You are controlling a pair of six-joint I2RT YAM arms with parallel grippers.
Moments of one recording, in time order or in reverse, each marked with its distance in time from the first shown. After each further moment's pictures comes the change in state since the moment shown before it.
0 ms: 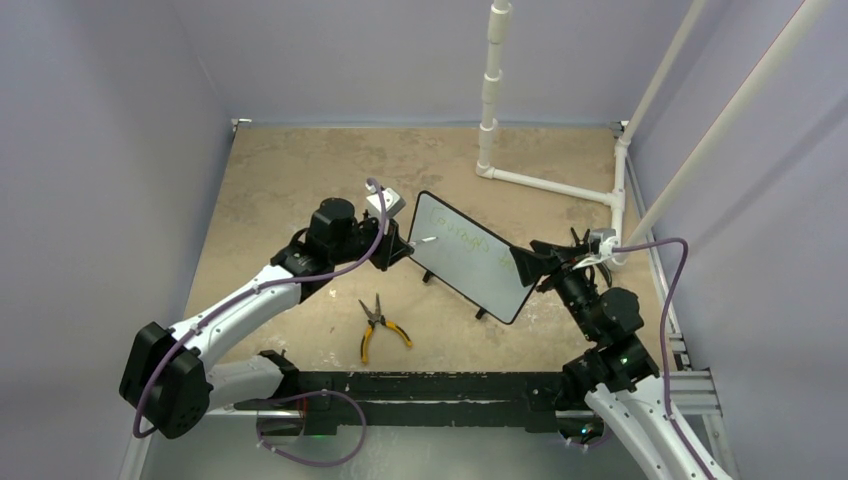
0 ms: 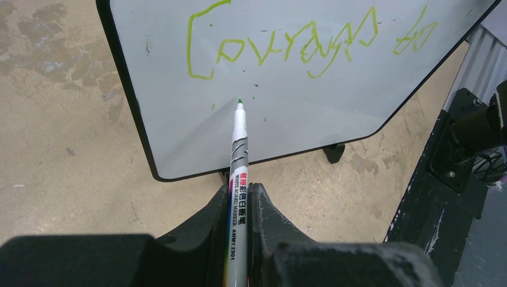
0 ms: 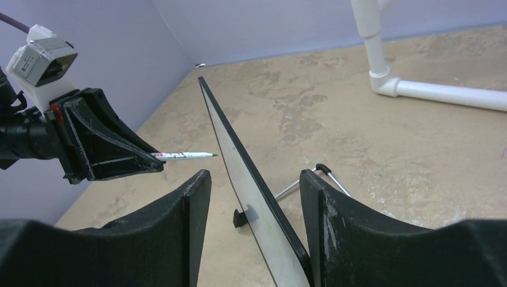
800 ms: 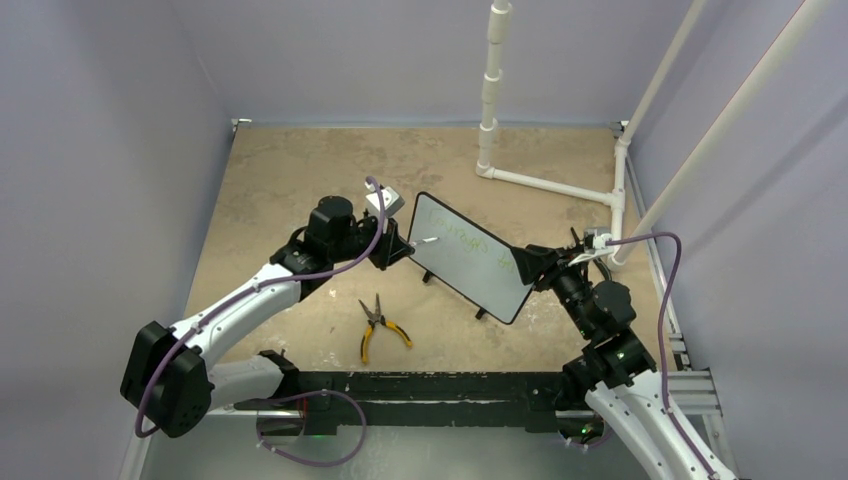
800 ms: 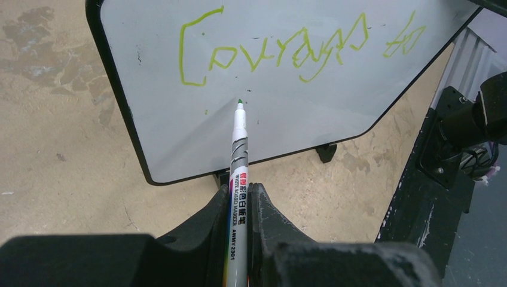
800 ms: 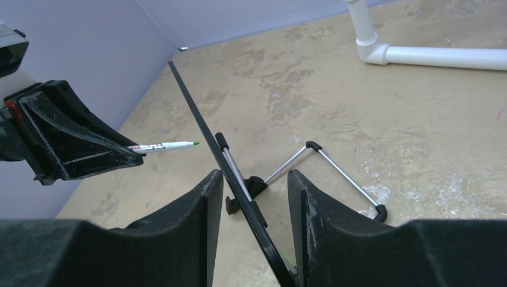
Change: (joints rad) left arm 0.019 0.003 0.005 0.003 0.060 -0.001; right arm 0.000 0.052 0.000 -0.053 0.034 0.053
